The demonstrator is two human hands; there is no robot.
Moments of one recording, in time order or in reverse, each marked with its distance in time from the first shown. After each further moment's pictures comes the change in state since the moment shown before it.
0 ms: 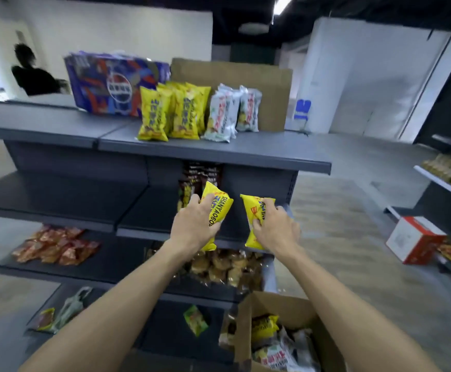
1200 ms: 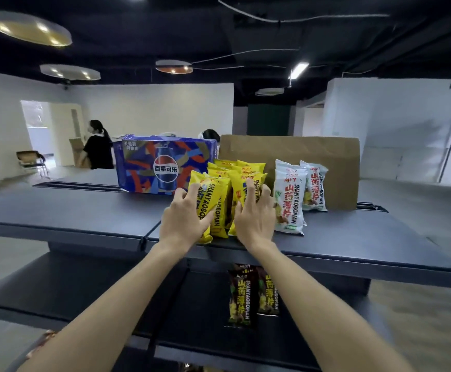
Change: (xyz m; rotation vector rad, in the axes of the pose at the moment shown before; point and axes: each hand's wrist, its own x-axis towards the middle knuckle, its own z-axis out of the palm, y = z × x) left_hand 0.232 -0.183 -0.116 -0.011 0.440 -0.011; right_hand 0.259 -0.264 0.036 0.206 0.465 -0.195
